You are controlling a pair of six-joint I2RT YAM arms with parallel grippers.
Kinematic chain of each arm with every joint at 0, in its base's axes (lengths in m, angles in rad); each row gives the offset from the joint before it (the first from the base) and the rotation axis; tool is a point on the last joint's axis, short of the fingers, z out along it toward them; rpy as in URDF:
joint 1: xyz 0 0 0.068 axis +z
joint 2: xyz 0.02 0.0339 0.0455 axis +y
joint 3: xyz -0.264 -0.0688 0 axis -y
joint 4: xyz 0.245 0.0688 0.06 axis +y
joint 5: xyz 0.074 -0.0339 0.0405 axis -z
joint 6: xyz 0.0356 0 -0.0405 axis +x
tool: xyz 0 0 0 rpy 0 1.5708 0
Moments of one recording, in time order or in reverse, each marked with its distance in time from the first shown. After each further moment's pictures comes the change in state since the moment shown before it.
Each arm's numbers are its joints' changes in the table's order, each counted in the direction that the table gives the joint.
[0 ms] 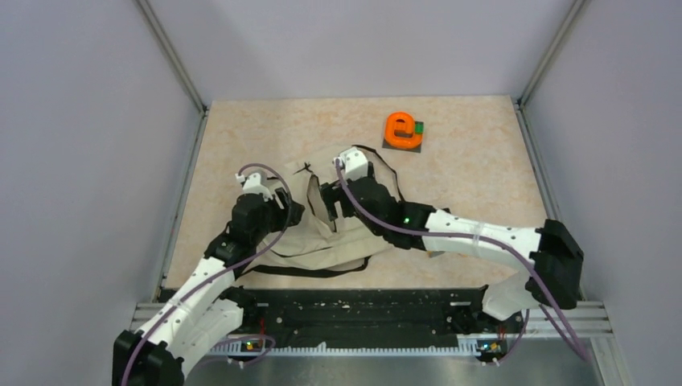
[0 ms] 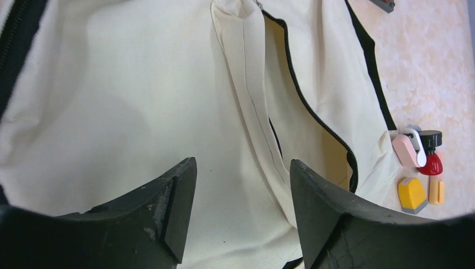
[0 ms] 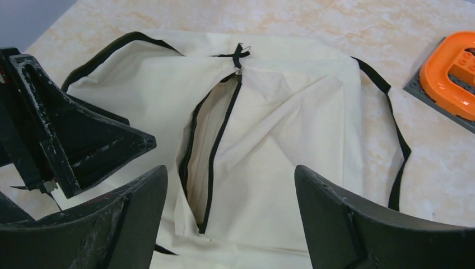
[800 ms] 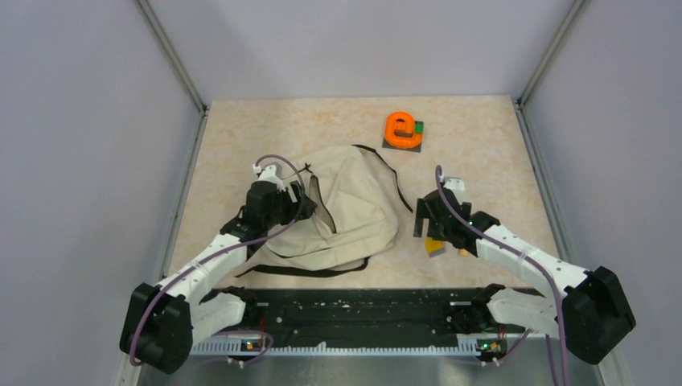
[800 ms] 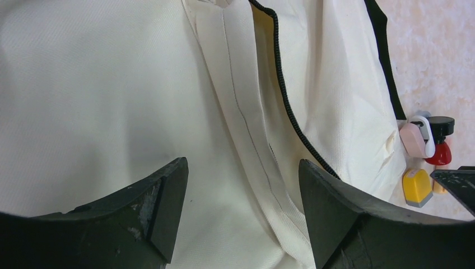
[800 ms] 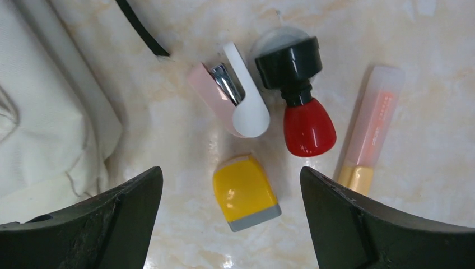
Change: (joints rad) left arm 0.004 0.229 0.042 -0.119 0.083 0.021; right arm -0.505 -0.408 -0.472 0.506 -0.145 0.354
